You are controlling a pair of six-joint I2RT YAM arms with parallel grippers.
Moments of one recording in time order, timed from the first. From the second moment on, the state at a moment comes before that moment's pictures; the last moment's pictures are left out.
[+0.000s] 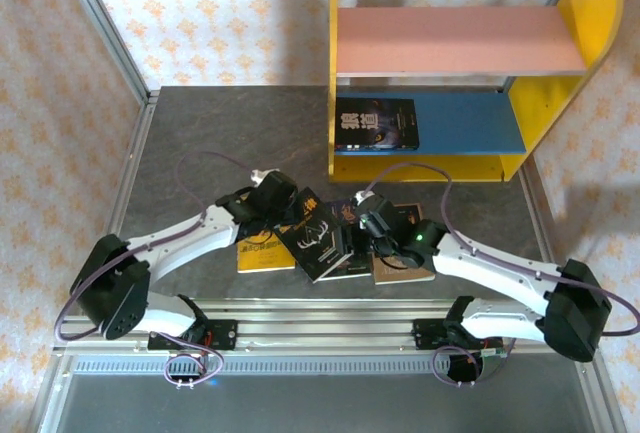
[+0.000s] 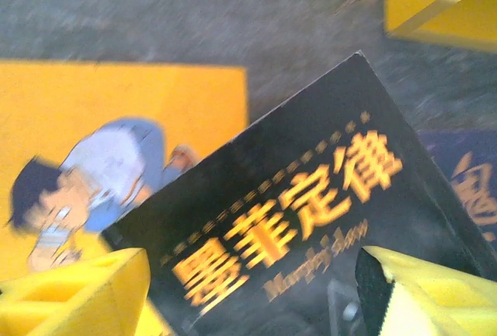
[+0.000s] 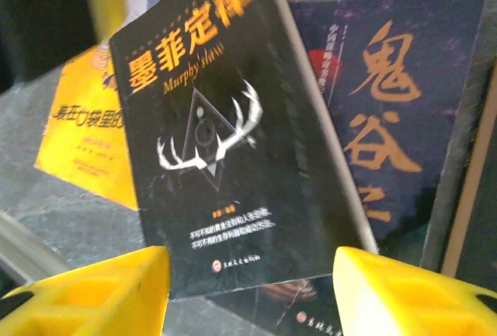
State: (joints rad) left arm -0.65 1.36 0.84 -0.49 -0.22 -0.78; right arm 0.90 1.16 0.74 -0.44 0.02 0.63
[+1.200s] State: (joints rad) left arm -0.65 1.18 0.56 -0.41 -0.10 -0.96; right arm 0.88 1.56 0.84 -0.27 -0.28 0.55
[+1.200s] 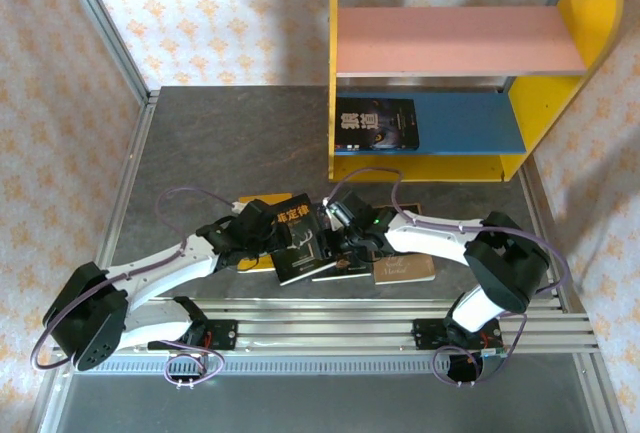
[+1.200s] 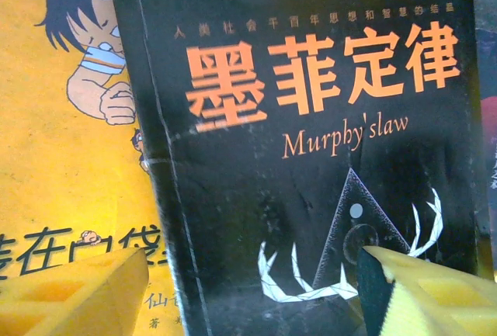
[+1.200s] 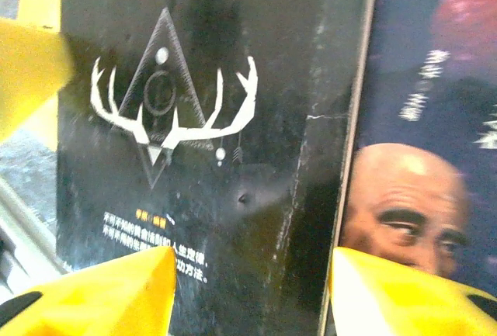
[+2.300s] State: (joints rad) left arm -0.65 1.25 0.56 -0.41 -0.10 -0.97; right arm 0.94 1.68 0.88 -0.18 -0.12 0.58
